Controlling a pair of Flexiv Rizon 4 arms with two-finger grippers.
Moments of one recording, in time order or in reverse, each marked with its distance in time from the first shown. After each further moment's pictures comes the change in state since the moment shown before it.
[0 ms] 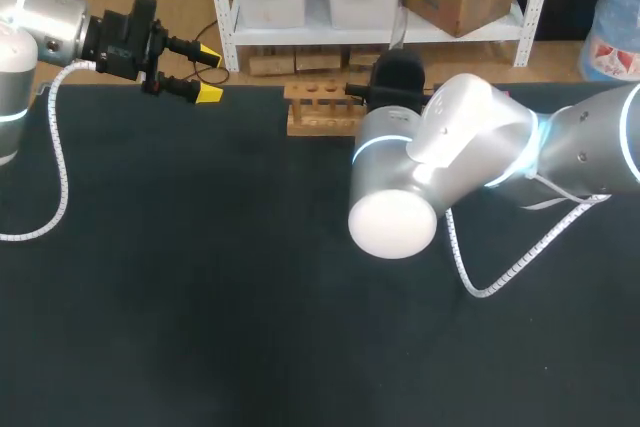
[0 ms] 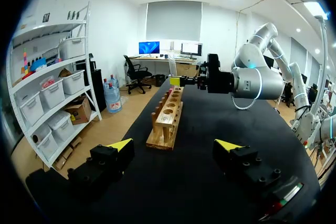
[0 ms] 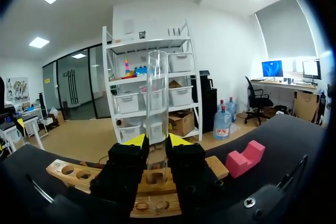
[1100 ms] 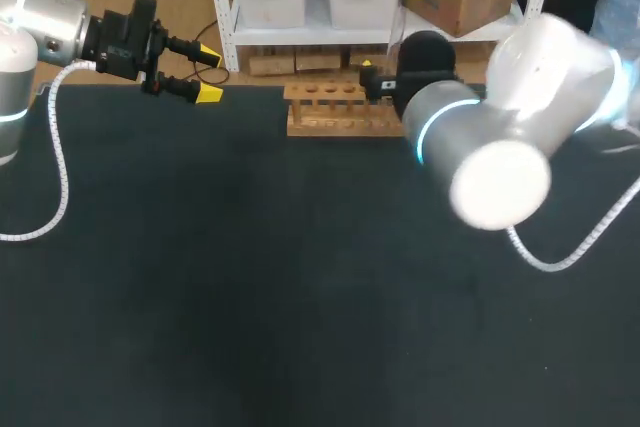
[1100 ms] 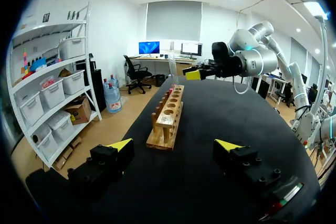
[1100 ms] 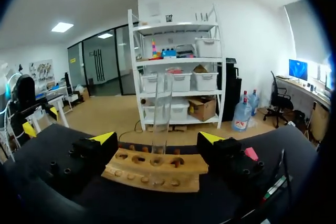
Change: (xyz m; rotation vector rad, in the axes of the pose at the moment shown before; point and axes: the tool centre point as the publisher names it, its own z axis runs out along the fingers) left arm 0.000 0.000 0.000 0.000 0.000 0.000; right arm -0.022 -0.005 -0.053 -0.257 0.217 -0.104
